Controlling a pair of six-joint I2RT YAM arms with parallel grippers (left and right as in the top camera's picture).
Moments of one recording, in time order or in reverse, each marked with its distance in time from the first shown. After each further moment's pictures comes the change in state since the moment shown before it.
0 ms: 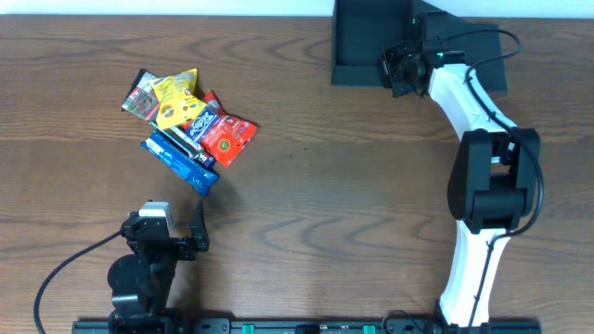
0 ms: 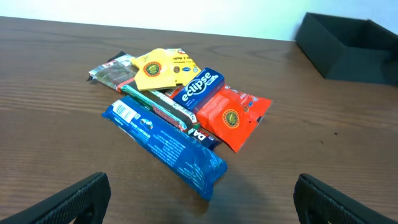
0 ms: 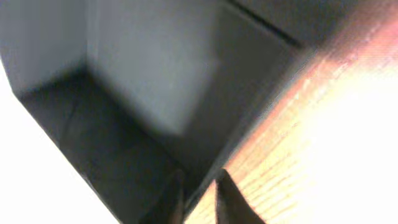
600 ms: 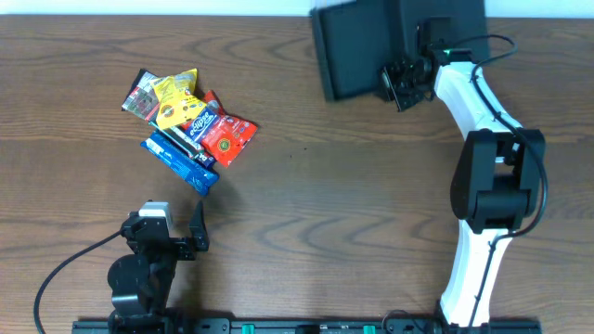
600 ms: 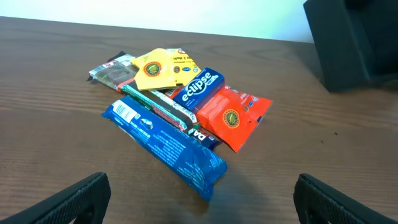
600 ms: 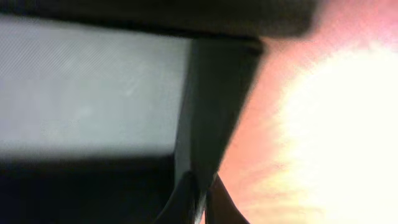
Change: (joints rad) left arm 0.000 0.000 0.000 0.000 0.000 0.000; right arm -0.018 -0.005 0.015 -0.288 -0.149 -0.184
